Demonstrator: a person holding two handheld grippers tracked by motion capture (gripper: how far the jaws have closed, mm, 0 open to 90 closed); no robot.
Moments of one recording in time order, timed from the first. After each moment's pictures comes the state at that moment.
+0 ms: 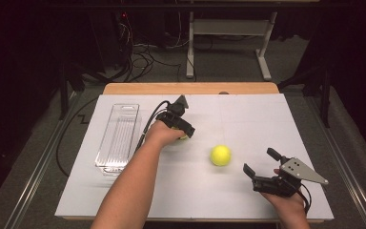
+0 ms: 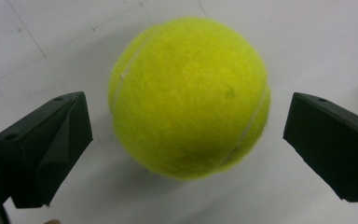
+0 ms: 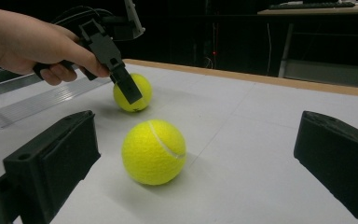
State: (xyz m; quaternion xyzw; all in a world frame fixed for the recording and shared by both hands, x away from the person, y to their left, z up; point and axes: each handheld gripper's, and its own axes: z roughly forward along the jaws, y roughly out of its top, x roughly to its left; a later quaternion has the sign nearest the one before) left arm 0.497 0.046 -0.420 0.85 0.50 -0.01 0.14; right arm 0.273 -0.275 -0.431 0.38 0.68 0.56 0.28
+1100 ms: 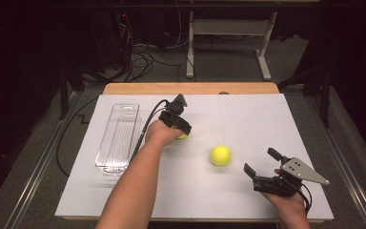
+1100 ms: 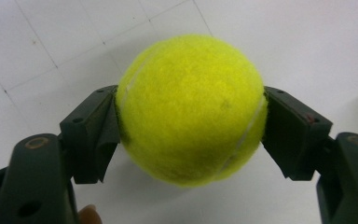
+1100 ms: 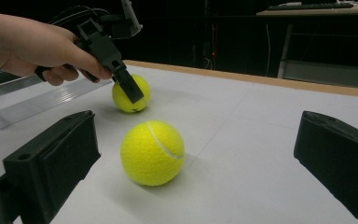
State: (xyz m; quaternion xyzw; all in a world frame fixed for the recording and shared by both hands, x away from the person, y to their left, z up) left arm 0.497 0.050 -0.417 0.85 0.51 -0.01 0.16; right arm 0.273 -0.276 -0.431 0.38 0.67 0.56 0.28
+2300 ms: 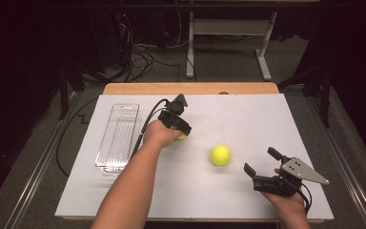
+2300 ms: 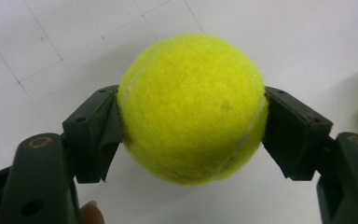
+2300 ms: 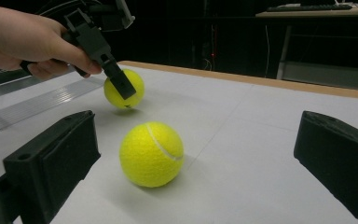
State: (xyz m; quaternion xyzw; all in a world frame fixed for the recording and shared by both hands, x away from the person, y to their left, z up) left arm 0.482 0.048 -0.401 0.86 0.49 0.01 0.16; right arm 0.273 -0.276 -0.431 0.38 0.67 0.56 0.29
